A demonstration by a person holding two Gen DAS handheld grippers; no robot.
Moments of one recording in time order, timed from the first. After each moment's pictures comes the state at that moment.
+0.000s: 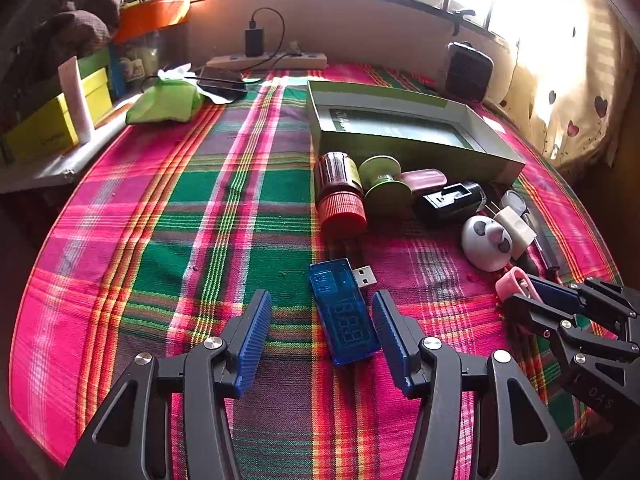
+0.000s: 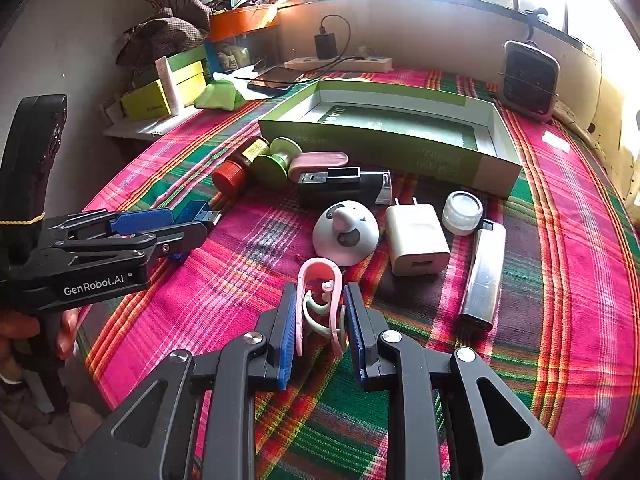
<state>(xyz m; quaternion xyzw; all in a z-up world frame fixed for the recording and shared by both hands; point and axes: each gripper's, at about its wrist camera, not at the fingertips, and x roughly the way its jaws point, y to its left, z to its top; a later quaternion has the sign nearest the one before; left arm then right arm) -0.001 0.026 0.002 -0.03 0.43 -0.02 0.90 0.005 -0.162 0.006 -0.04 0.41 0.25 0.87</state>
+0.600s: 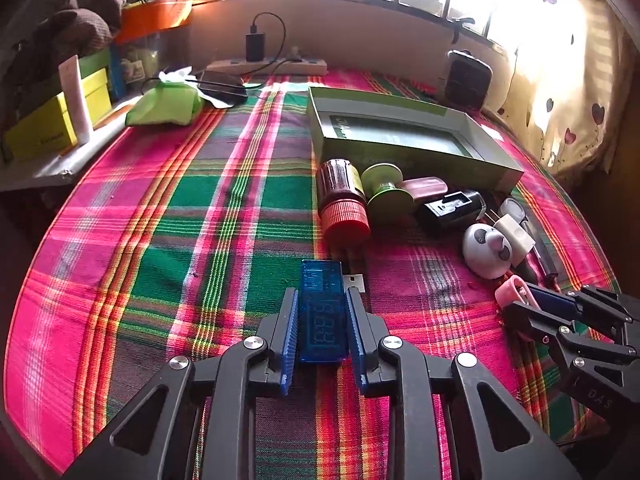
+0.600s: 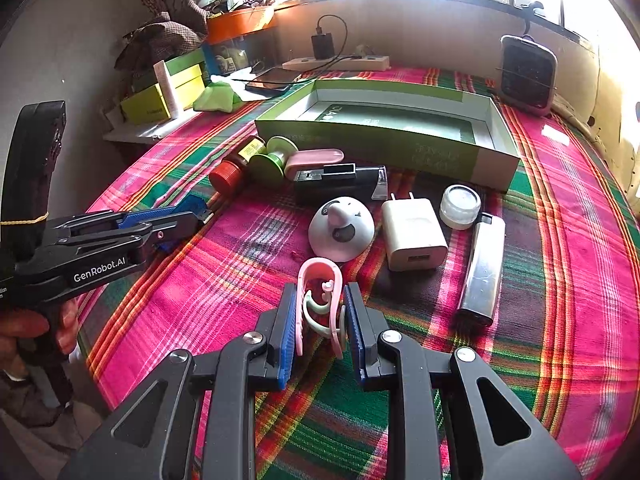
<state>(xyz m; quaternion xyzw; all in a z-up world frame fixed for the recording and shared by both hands) 0.000 0.029 0.001 -0.04 0.42 -0.02 0.91 0.005 -0.165 0.004 -0.04 0.41 0.25 0.87</state>
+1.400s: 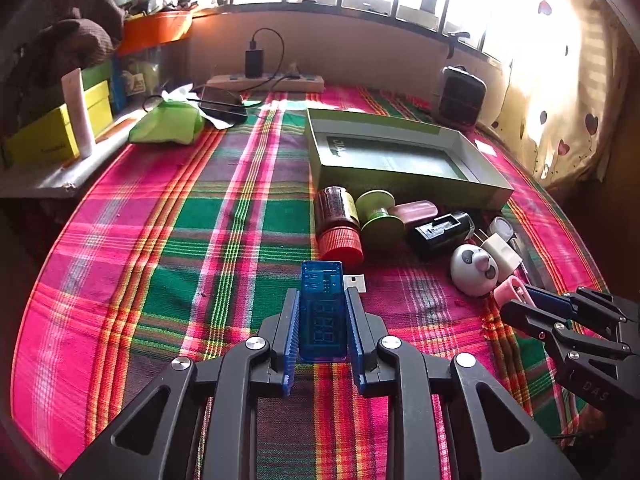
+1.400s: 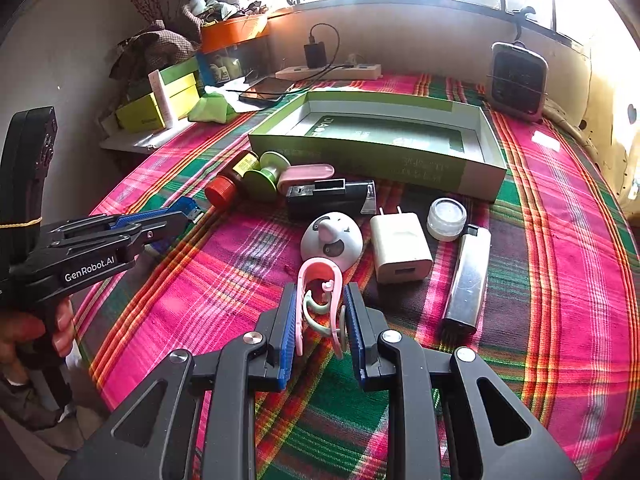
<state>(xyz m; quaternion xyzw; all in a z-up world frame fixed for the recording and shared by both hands) -0.002 0.030 0.020 -0.04 0.40 -0.03 0.92 0.007 -0.169 0.015 -0.03 0.40 0.24 0.88</state>
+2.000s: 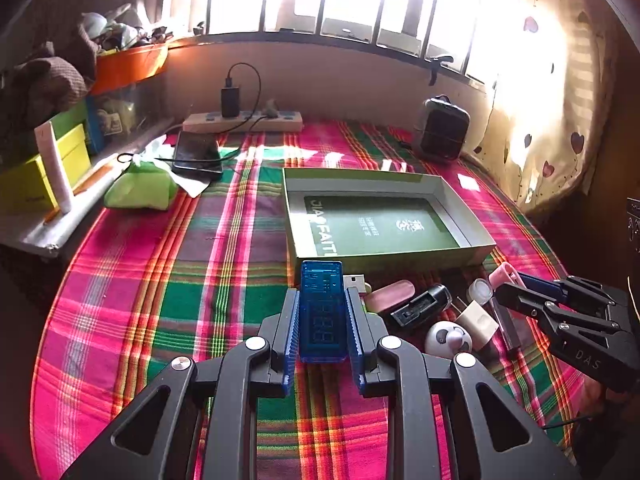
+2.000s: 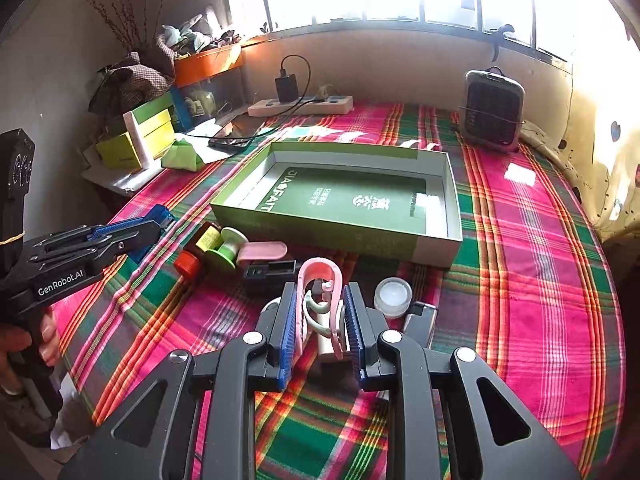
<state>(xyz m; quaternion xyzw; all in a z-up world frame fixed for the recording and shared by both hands) 0.044 0.027 0.062 -0.05 0.37 -0.06 0.93 0.055 -0.185 0.054 -0.02 0.38 0.20 0.90</state>
